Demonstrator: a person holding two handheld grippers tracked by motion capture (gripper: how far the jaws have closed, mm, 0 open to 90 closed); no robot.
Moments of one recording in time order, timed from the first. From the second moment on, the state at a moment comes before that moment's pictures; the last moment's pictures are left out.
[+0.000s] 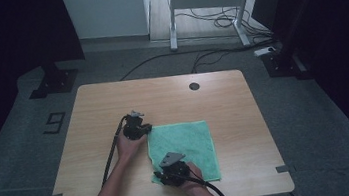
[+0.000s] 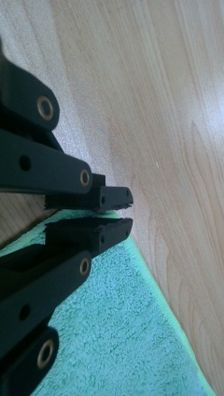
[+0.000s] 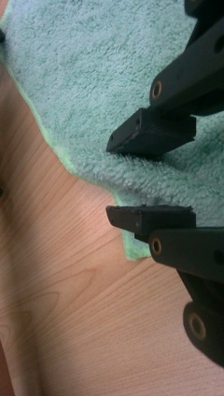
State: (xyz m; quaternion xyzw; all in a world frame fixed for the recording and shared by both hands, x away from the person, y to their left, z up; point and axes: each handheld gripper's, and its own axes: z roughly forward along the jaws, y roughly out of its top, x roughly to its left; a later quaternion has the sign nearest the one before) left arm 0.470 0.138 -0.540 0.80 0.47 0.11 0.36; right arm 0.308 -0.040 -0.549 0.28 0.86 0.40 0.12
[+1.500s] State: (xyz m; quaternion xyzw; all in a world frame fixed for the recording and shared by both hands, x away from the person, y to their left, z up) left arm 0.466 0.140 -0.531 0.79 0.47 0.11 0.37; right arm 0.286 -0.025 -0.550 0.24 0.87 0.41 0.12
